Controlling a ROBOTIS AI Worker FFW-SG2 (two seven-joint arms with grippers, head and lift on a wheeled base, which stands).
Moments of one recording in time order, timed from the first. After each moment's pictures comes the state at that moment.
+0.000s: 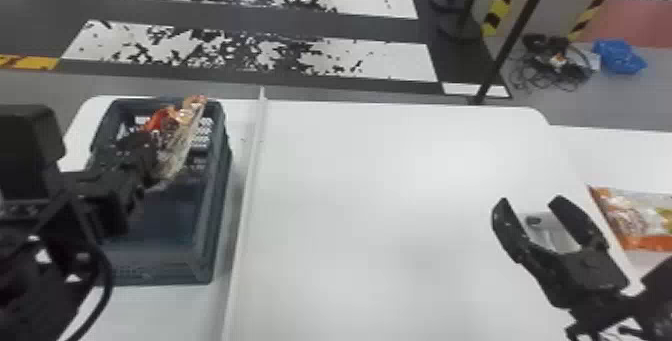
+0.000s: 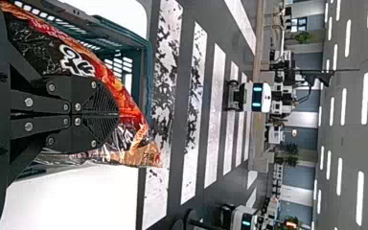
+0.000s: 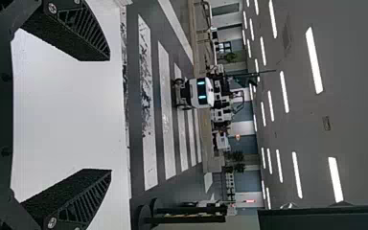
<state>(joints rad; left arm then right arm) 0.46 0.10 0.04 -2.50 0.21 0.85 0.14 0.73 -0.35 -0.17 -1.99 -0.48 -0.17 0.16</state>
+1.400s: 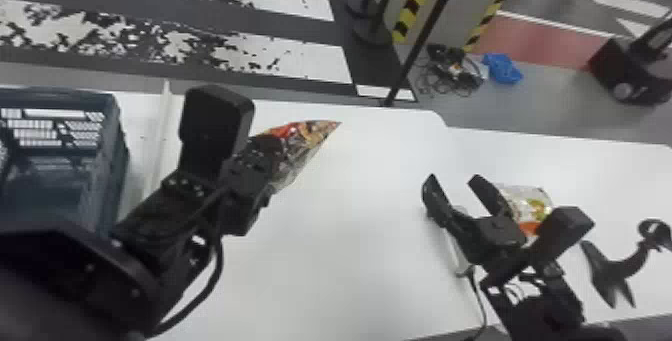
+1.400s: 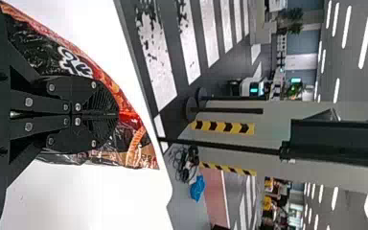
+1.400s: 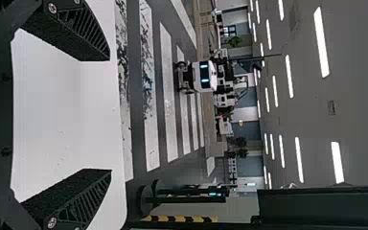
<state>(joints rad) 0.14 0.08 -0.56 -2.30 0.07 0.95 0.07 0.64 -0.39 -0.26 -1.95 -0.55 -0.07 0.16</state>
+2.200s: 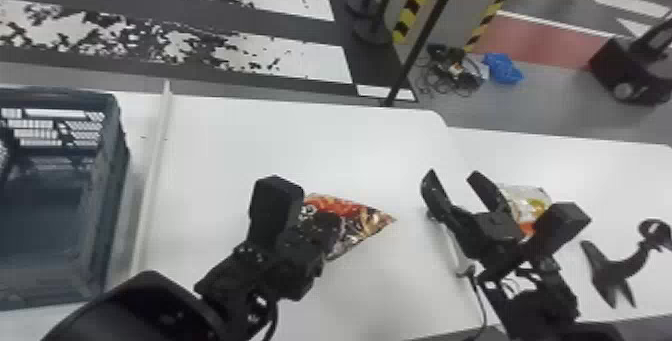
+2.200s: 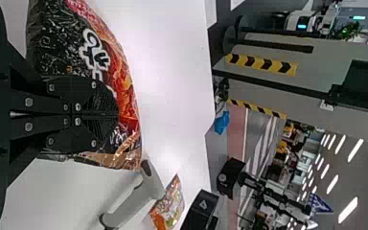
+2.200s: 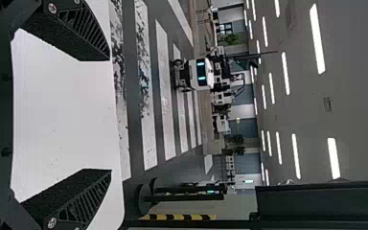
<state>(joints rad) 0.17 0.04 -0.65 -1.92 0.22 0.65 -0.05 0.61 -0.38 -0.26 -1.93 -0.55 -0.07 0.16</state>
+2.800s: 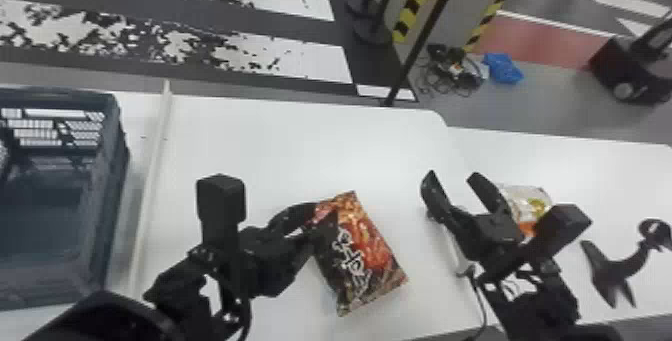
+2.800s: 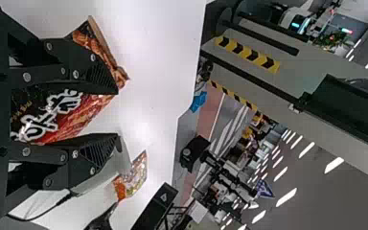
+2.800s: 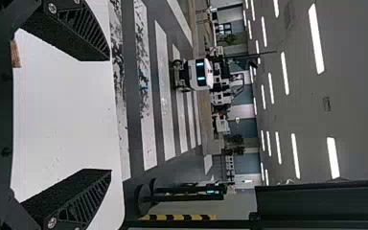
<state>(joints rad) 0.25 0.04 -0.51 -1.91 0.38 0.54 -0.19 0.62 -0.37 -0.26 -1.93 -0.54 -0.07 0.16</state>
